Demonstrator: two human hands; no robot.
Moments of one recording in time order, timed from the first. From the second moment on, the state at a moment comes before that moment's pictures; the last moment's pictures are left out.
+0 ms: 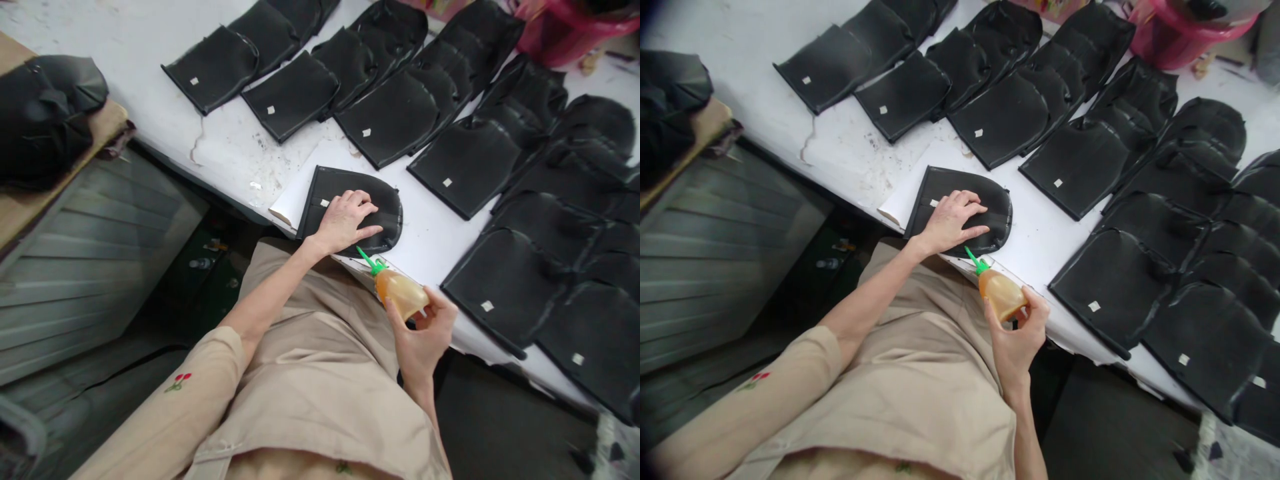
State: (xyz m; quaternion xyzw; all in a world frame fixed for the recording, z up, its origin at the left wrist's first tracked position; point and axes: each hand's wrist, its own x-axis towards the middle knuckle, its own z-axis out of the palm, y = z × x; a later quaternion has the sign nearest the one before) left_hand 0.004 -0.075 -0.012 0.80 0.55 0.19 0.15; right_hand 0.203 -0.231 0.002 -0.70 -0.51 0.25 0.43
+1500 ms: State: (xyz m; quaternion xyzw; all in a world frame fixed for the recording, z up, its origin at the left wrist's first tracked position) left_hand -0.093 -0.104 -0.032 0.64 0.67 0.34 0.18; right_hand 0.145 -0.202 -0.007 -0.61 -0.60 0.35 0.39
